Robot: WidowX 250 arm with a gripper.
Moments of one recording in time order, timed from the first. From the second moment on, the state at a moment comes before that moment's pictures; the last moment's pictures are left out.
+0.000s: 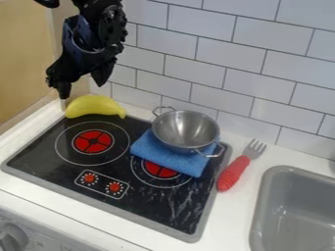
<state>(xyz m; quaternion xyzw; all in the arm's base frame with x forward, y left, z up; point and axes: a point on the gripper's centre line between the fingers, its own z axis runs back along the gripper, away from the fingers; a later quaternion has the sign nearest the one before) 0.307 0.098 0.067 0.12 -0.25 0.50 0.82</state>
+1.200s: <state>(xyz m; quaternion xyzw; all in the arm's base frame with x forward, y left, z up) 0.328 0.115 0.049 0.08 -0.17 0.75 0.63</state>
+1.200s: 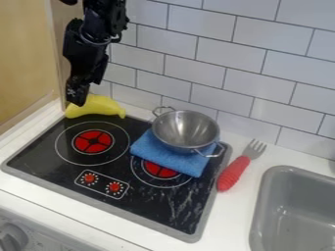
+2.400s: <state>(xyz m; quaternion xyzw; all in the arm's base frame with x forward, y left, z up) 0.368 0.133 0.004 0.09 -0.15 0.78 0.61</state>
